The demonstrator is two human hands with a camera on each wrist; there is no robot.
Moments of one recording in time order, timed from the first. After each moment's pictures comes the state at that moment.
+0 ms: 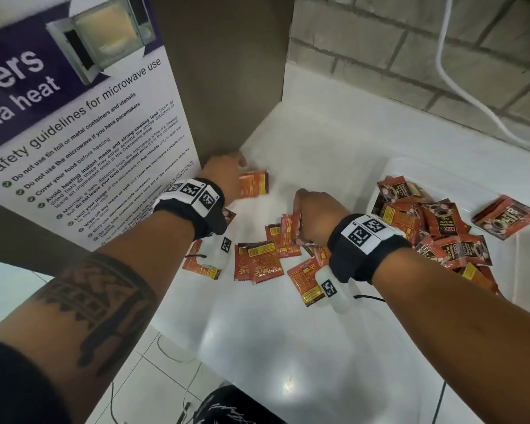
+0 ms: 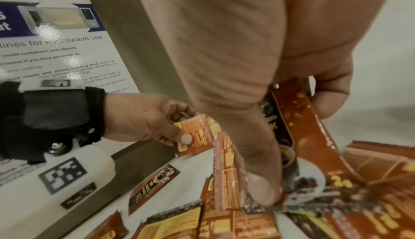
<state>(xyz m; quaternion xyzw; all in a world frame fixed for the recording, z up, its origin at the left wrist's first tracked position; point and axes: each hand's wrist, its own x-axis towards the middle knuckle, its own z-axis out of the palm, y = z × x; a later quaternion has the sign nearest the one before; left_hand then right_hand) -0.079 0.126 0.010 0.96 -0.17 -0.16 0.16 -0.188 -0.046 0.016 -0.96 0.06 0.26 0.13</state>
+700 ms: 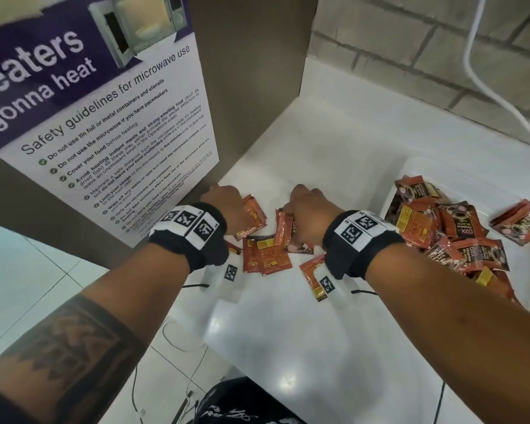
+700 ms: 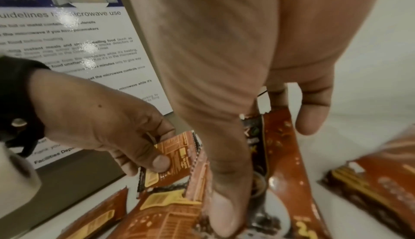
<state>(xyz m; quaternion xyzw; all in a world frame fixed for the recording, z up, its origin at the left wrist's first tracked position) -0.122 0.158 -0.006 0.95 -0.13 -0.28 0.02 -0.181 -0.015 0.007 -0.96 -0.04 0.29 0.05</state>
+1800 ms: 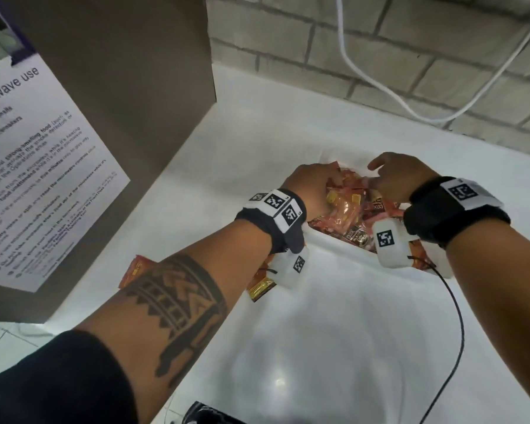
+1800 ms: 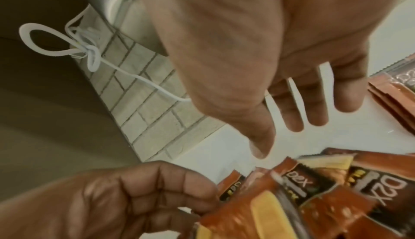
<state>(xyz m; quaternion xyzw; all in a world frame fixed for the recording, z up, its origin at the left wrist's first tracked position) -0.185 -0.074 0.031 0.84 -0.41 -0.23 0.27 -0.256 -0.251 0.058 -0.92 0.33 0.13 0.17</state>
